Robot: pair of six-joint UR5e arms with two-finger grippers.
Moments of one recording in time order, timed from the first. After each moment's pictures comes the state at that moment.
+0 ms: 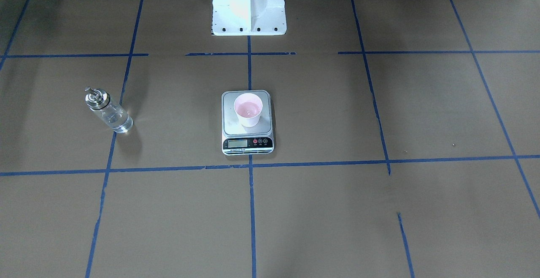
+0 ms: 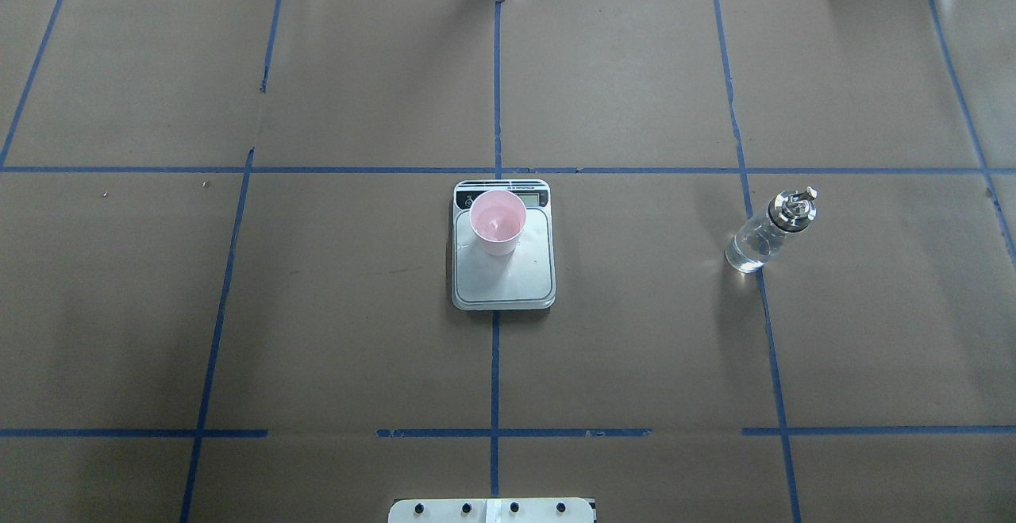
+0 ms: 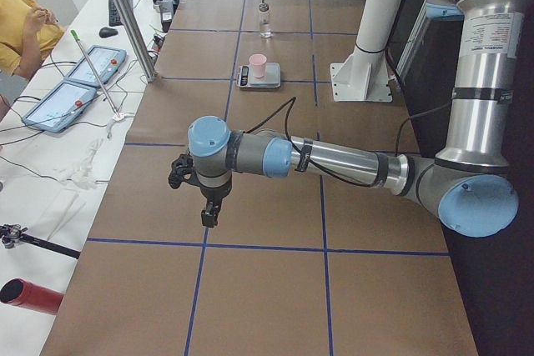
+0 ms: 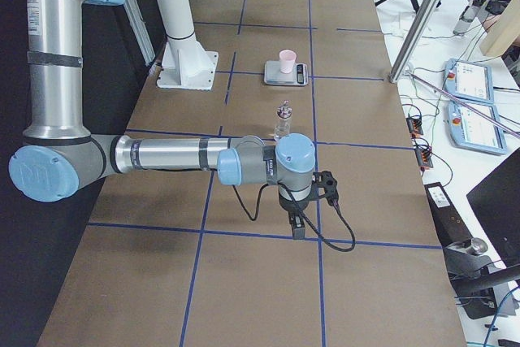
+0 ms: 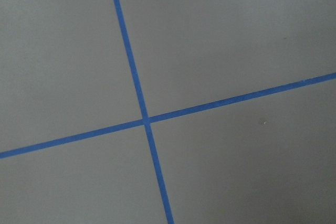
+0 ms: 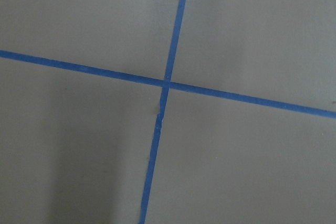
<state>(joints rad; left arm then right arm) -1.56 -1.60 -1.71 -1.51 -2.34 0.10 1.57 -1.64 1.69 -1.52 2.28 -0.07</state>
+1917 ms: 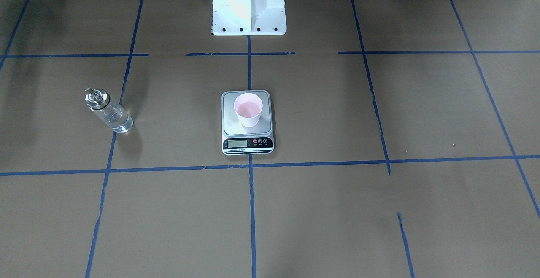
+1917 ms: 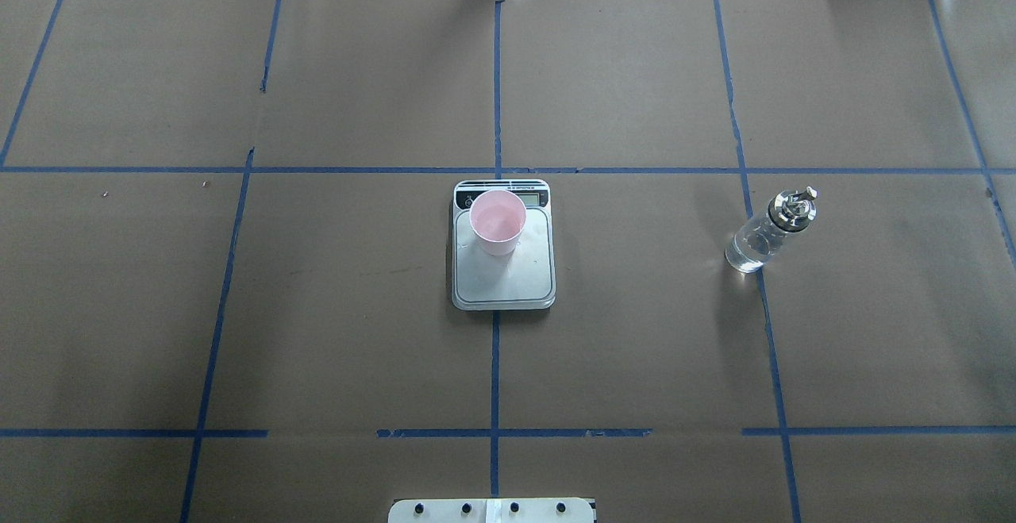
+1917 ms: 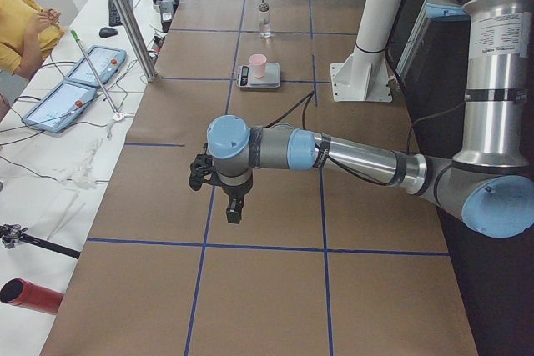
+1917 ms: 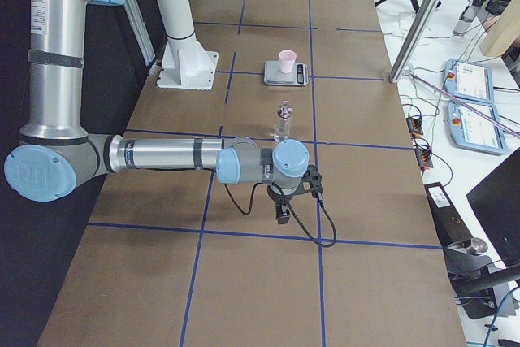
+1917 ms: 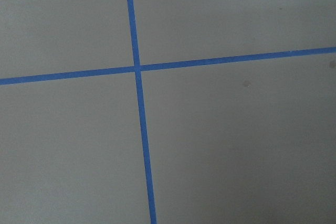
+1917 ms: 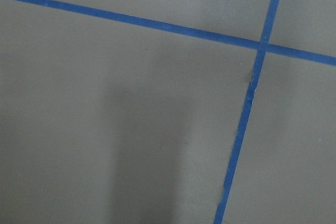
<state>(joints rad) -1.59 -1.52 -1.83 -1.37 -2.43 0.10 1.47 -1.67 1.71 -1.56 2.45 -0.12</state>
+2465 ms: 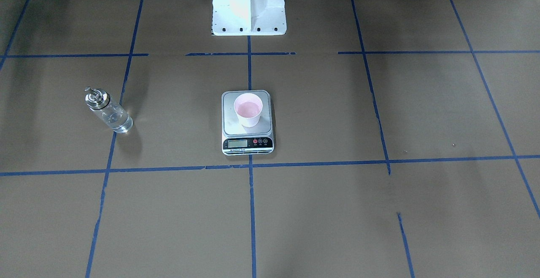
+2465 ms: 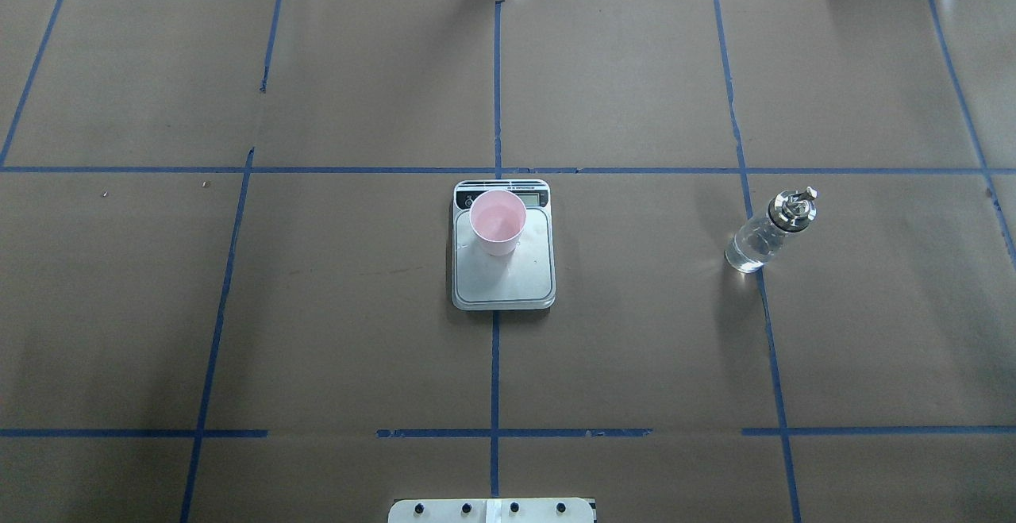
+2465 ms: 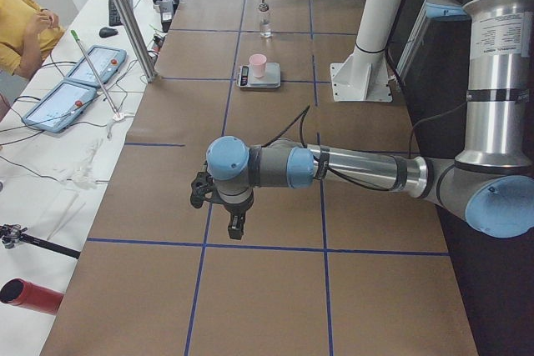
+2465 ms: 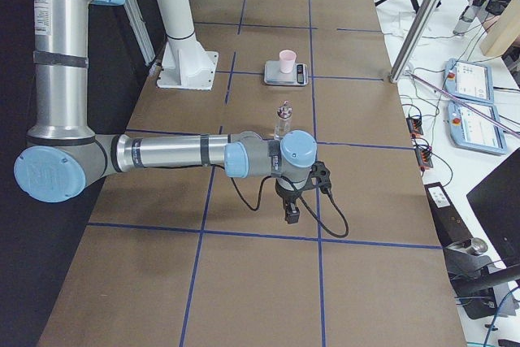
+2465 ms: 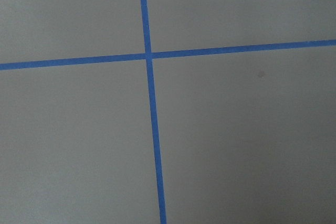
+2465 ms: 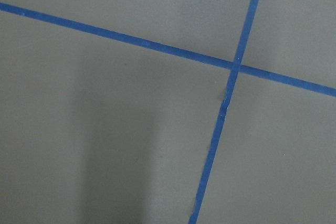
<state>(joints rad) -1.59 -1.52 -1.73 -1.47 -2.42 0.12 1.47 -1.63 1.71 -1.57 2.35 -0.12</state>
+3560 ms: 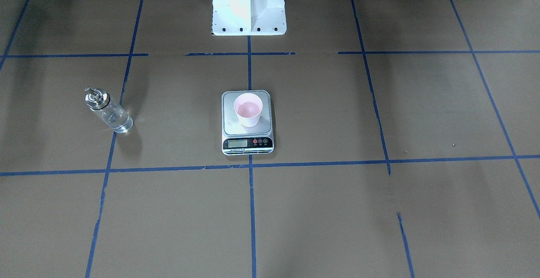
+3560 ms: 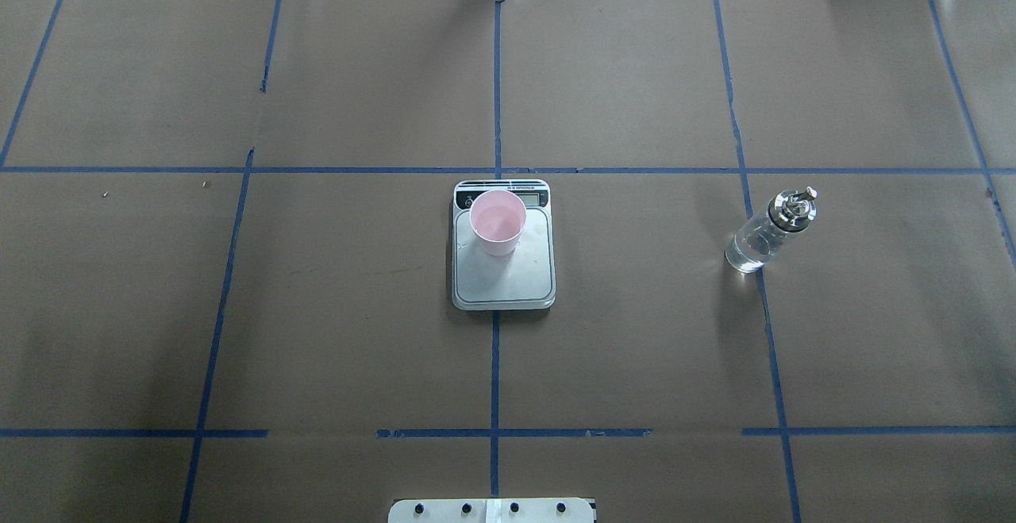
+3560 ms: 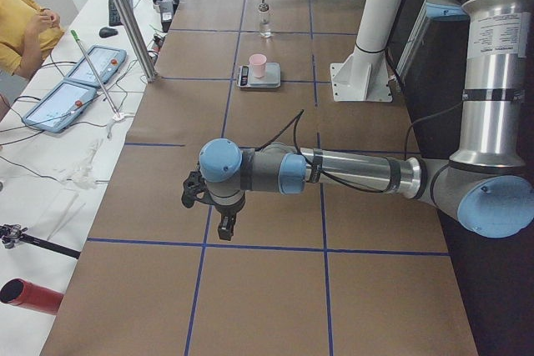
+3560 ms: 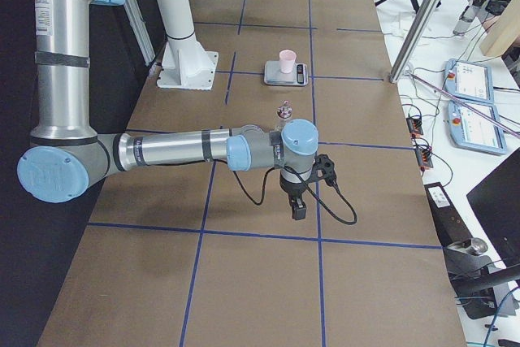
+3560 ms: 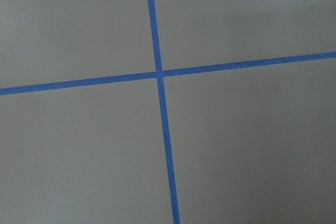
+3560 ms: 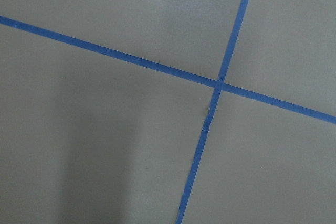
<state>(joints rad) -1.59 -1.55 -1.70 -1.51 -2.43 0.11 1.47 -1.63 1.74 -1.56 2.29 -0.11</state>
